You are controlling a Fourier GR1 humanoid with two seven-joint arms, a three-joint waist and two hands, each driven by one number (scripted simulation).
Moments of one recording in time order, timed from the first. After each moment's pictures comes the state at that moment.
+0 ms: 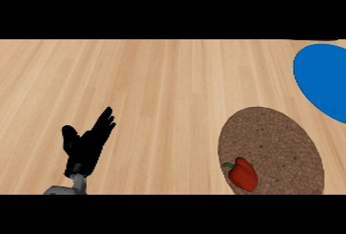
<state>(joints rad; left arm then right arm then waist) -0.02 0.16 -0.17 -1.46 0.17 0.10 0.21 -0.77 -0.44 -1.06 -0.53 1.72 -0.98 1.03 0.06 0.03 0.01</state>
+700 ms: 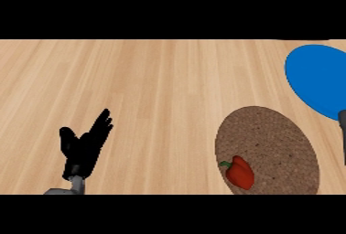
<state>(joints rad) 0.00 0.16 -0.15 -1.46 0.17 0.10 0.21 -0.78 -0.39 -1.02 -0.54 1.38 -1.33 0.71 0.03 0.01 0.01</state>
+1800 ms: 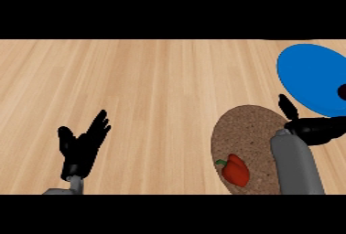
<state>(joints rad) 0.00 0.14 -0.11 -1.44 0.14 0.09 0.21 -0.46 -0.02 -0.48 -0.95 1.02 -1.37 0.70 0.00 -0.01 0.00</state>
